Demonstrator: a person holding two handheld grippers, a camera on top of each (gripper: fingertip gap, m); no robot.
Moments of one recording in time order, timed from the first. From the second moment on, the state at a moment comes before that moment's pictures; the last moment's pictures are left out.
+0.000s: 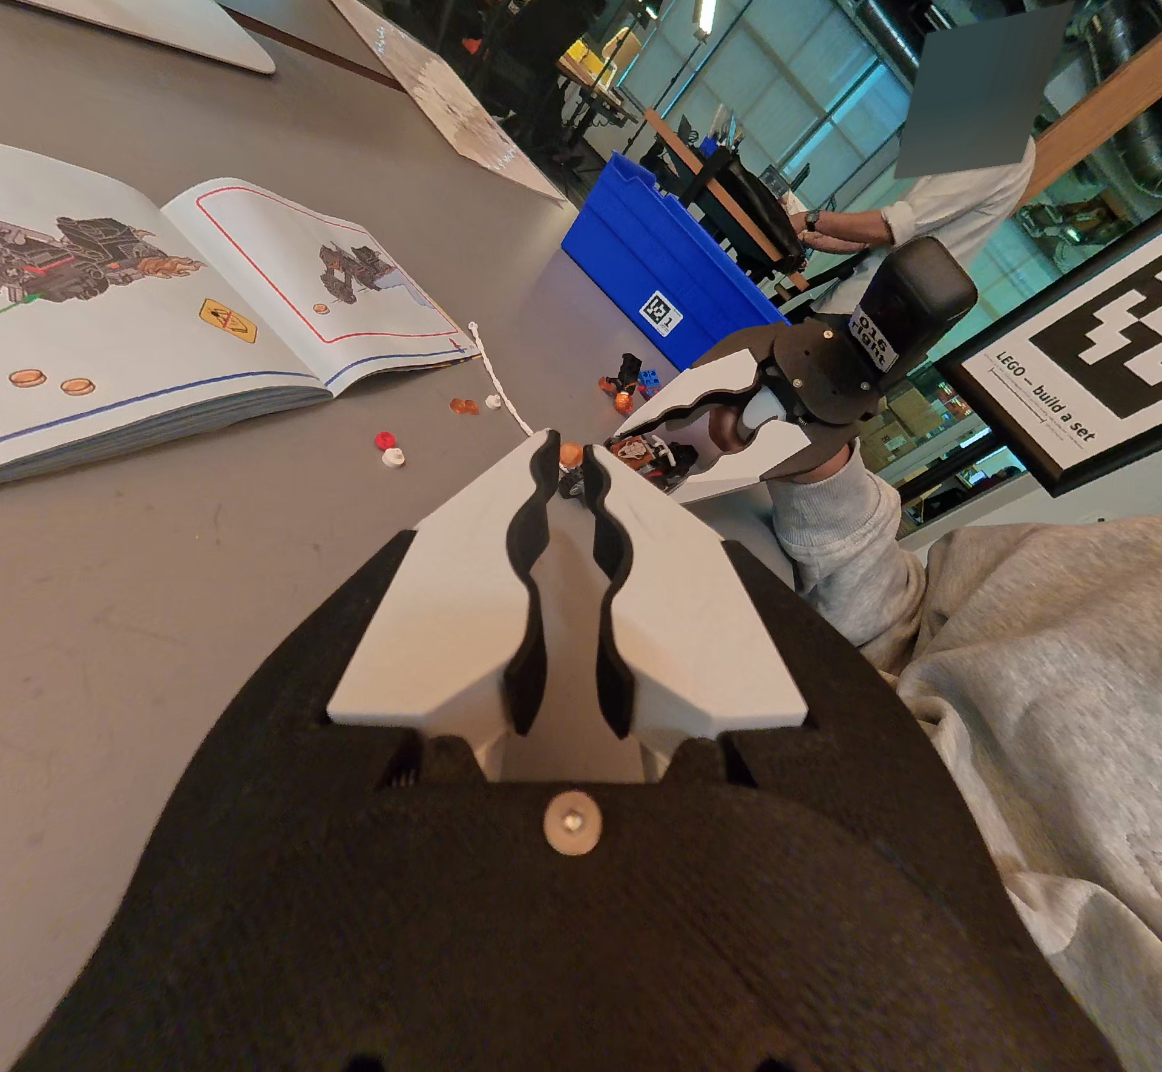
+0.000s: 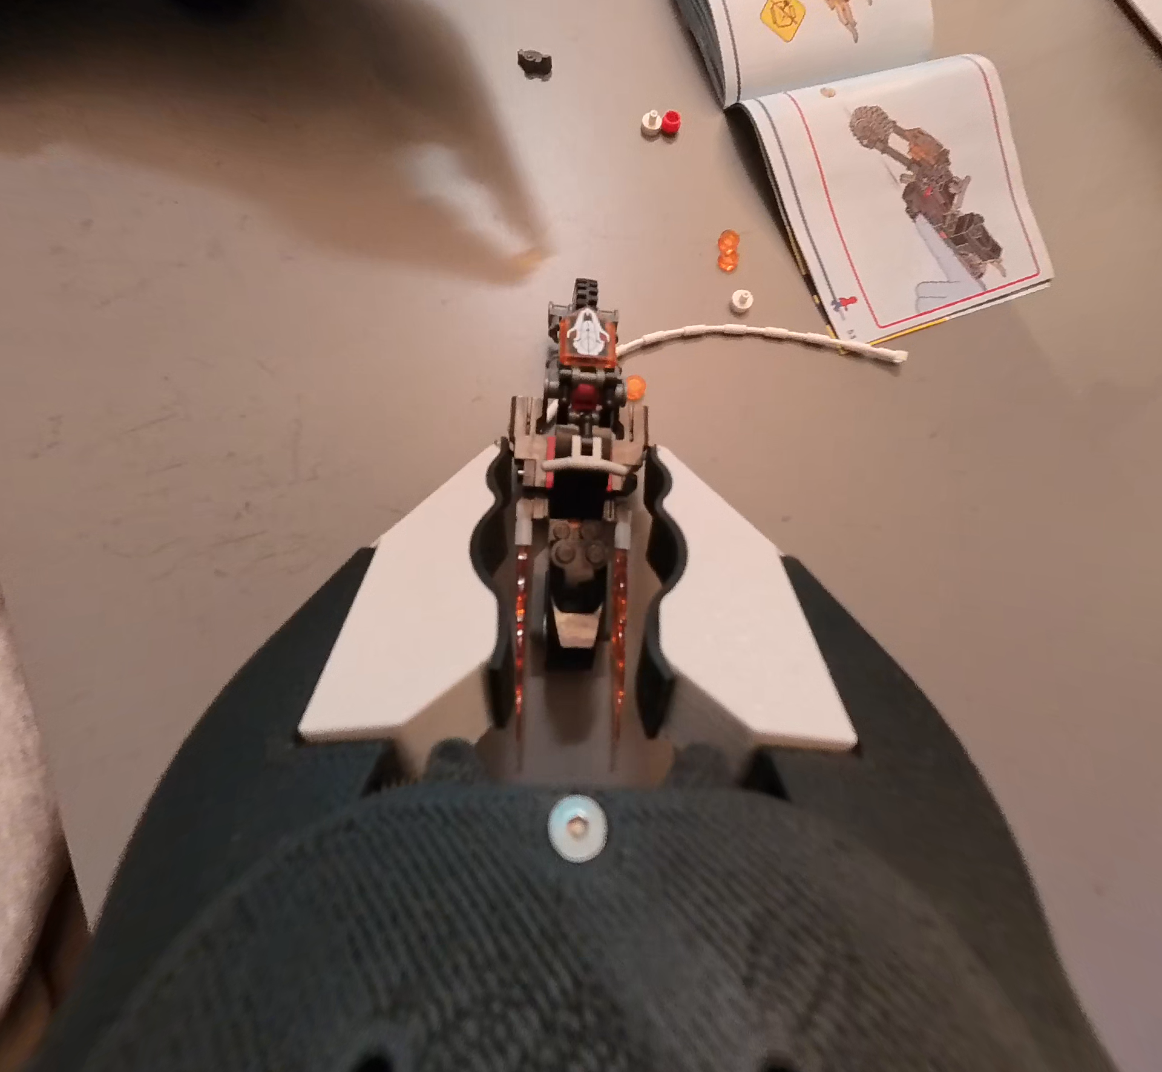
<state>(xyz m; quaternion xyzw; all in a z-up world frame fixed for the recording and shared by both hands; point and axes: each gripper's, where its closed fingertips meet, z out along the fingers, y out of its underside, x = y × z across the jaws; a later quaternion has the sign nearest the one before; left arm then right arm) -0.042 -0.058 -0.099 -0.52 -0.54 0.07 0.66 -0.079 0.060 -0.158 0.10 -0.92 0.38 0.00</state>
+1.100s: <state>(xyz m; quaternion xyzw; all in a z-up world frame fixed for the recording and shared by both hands) -0.035 0.034 -0.081 -0.56 -0.44 0.00 0.70 -0.056 0.034 -0.093 0.13 -0.81 0.57 0.01</state>
